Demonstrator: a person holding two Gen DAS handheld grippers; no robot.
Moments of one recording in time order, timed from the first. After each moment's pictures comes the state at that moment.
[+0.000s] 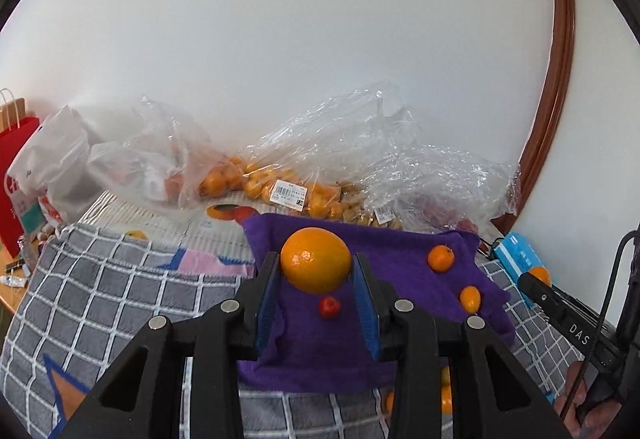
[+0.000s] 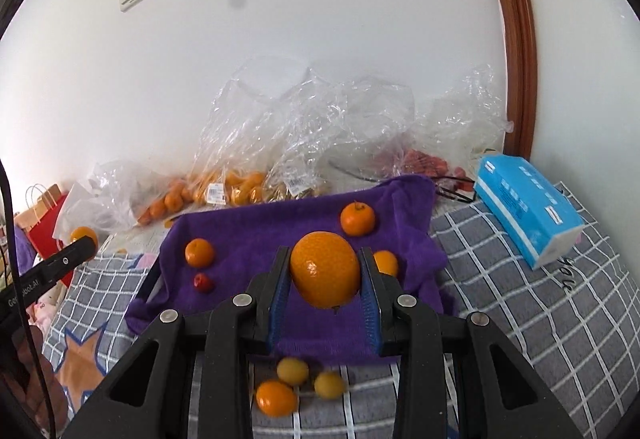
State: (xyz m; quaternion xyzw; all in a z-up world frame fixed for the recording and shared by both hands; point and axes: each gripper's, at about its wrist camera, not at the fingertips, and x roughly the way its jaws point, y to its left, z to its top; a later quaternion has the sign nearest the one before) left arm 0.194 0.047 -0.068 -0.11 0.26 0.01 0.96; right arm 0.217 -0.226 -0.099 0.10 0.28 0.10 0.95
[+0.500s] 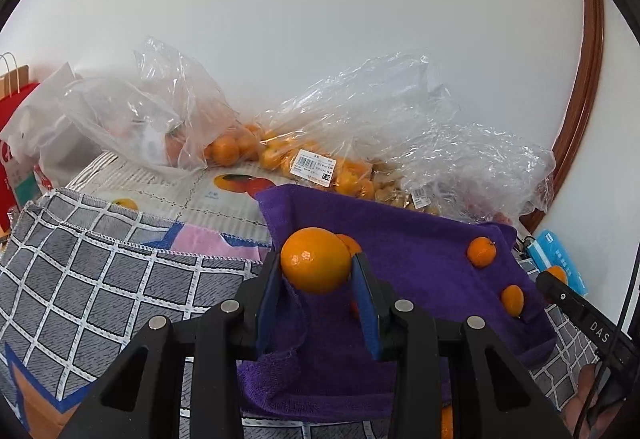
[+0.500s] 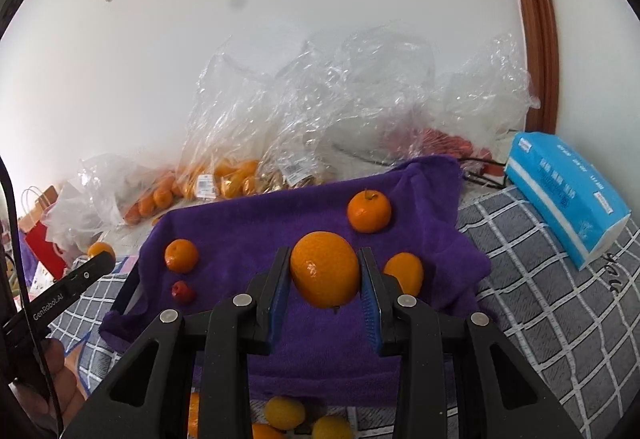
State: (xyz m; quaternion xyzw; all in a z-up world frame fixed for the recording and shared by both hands) left arm 0.224 0.063 -0.122 -0.13 0.28 0.04 0.95; right arm 0.259 -0.216 -0.138 0.11 0.30 0.11 0.94
